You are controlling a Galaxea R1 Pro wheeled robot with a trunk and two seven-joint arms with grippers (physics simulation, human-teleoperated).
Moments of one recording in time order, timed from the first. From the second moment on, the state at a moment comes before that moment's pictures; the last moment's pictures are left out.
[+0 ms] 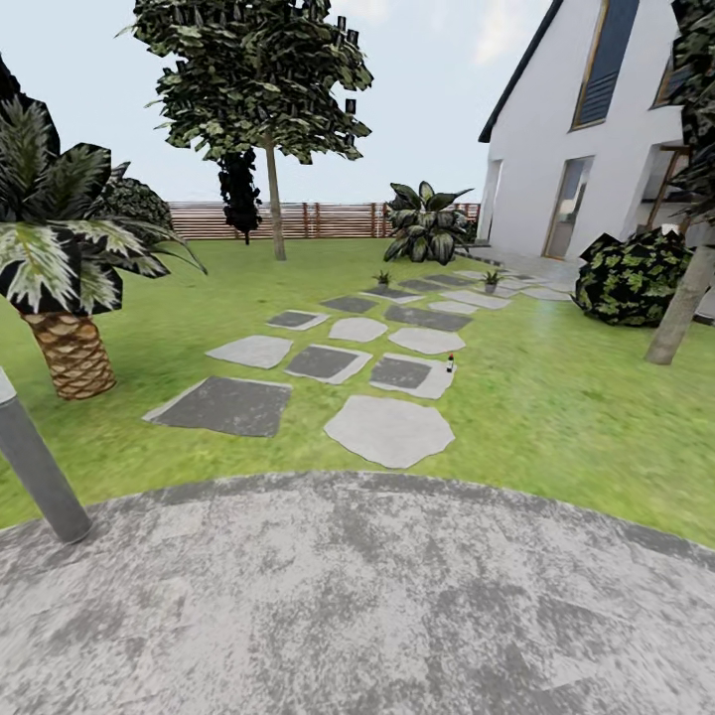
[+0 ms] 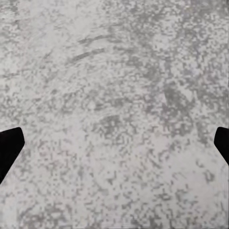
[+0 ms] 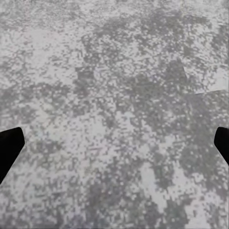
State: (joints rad) left arm -0.18 0.05 0.04 -0.32 0.01 -0.25 0.00; right arm -0.06 -0.05 0.00 -0.52 0.00 -0.28 0.00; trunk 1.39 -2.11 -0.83
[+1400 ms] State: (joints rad) left arm -0.39 0.08 0.04 -0.33 0.01 -0.23 0.00; right arm -0.06 -0.05 0.00 -0.63 0.00 -0.28 -0.01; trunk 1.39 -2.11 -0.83
